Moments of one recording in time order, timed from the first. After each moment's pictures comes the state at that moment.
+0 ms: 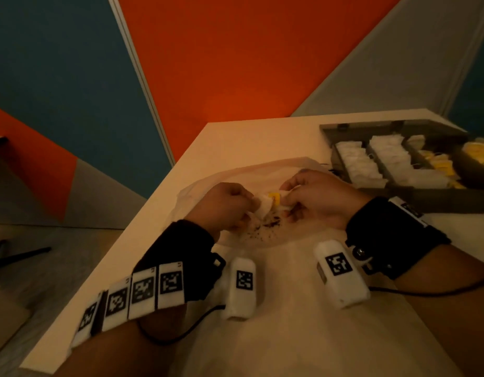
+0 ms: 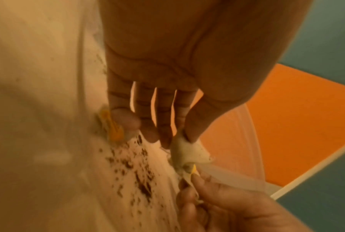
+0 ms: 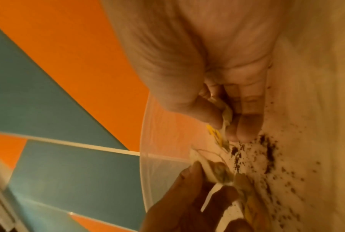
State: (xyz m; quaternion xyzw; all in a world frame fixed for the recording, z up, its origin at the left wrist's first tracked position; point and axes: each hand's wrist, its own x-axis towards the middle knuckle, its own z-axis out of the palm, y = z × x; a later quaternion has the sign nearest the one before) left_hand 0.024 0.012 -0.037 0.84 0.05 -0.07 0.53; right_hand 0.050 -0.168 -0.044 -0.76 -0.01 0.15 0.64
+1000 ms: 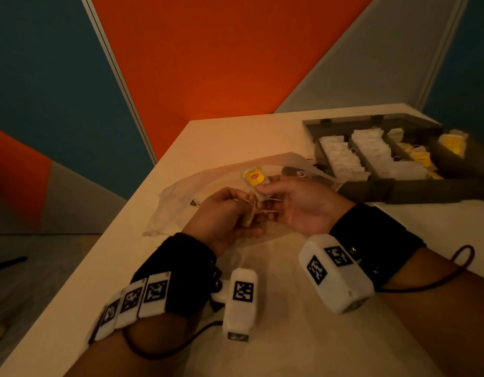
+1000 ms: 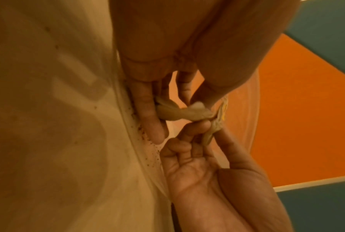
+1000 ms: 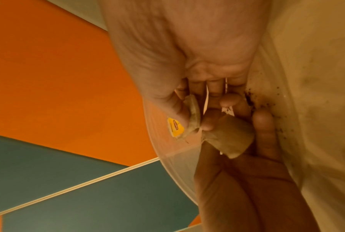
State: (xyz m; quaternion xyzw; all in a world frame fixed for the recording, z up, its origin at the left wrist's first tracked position) left_hand 0.021 -0.009 -0.062 0.64 0.05 -0.13 0.76; right_hand 0.041 -0.161 -0.055 -0.56 -0.01 0.22 0.80
